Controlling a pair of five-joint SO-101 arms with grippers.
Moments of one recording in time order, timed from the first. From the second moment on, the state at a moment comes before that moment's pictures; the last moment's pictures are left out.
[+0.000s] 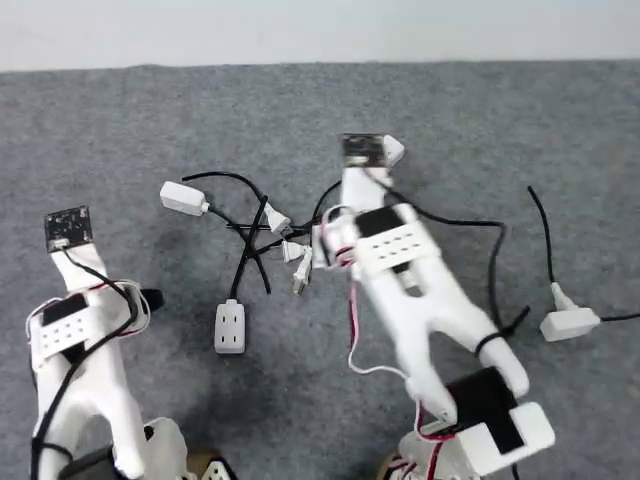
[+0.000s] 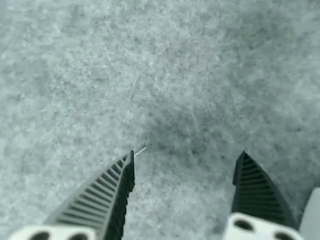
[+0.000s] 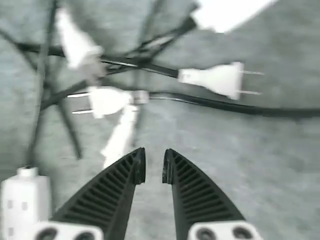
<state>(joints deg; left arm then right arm) -30.6 -23.7 59.8 47.0 -4.5 -26.8 -2.1 22.9 55.5 -21.1</state>
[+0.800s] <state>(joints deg) -30.6 -22.5 59.2 47.0 -4.6 -23.7 7.3 24.5 50.2 -16.3</state>
